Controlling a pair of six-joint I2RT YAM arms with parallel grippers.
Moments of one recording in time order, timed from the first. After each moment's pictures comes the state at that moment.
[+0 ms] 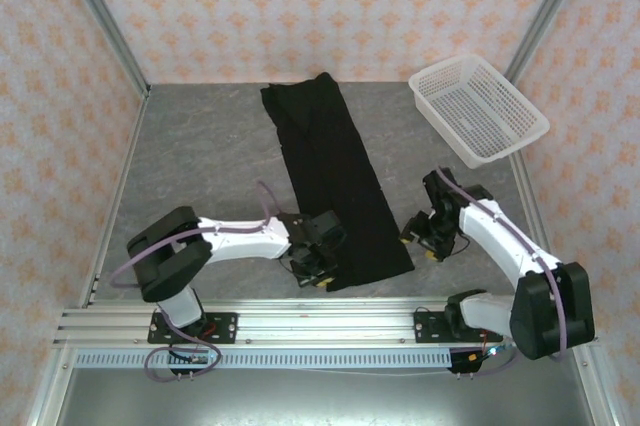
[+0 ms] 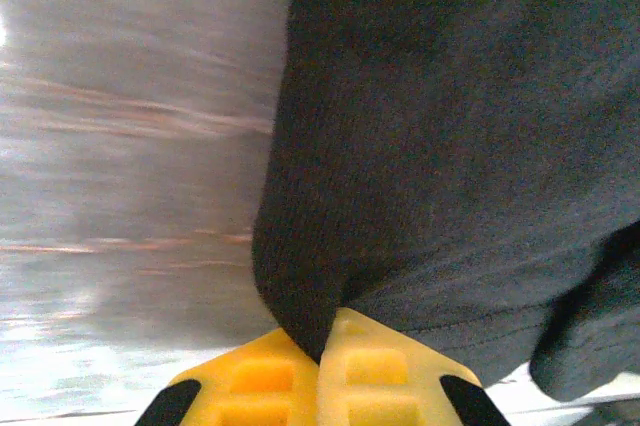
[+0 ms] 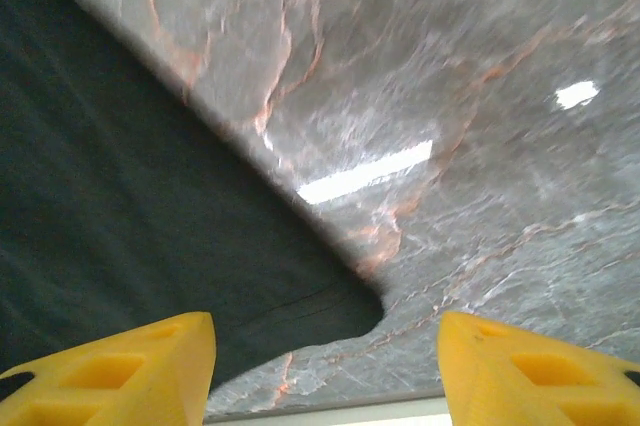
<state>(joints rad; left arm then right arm) -0.96 1.61 0.85 -0.58 0.25 -1.45 0.31 1.20 0.72 -1.02 -0.23 0.79</state>
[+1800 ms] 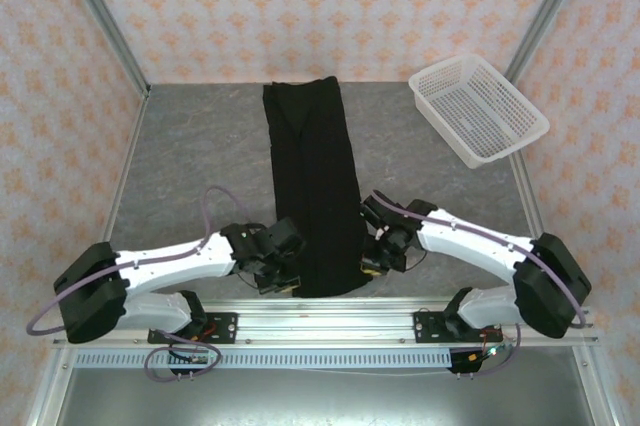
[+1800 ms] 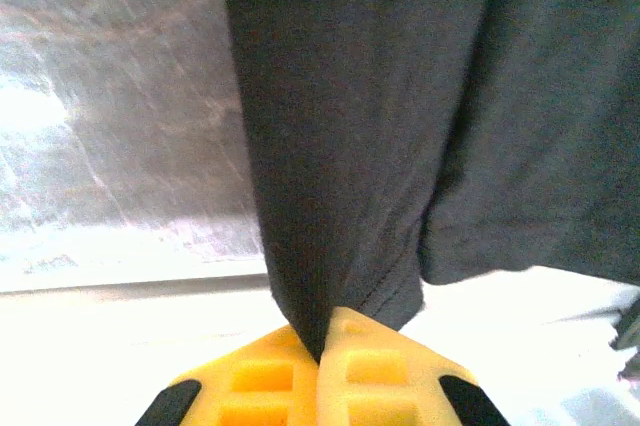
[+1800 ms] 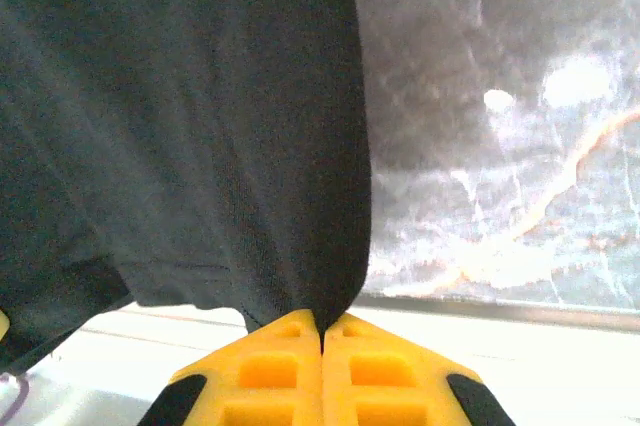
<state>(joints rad) -0.99 1.21 0.68 -0.71 0.22 -1.31 0.82 1.26 0.77 -0.90 -0.33 1.03</state>
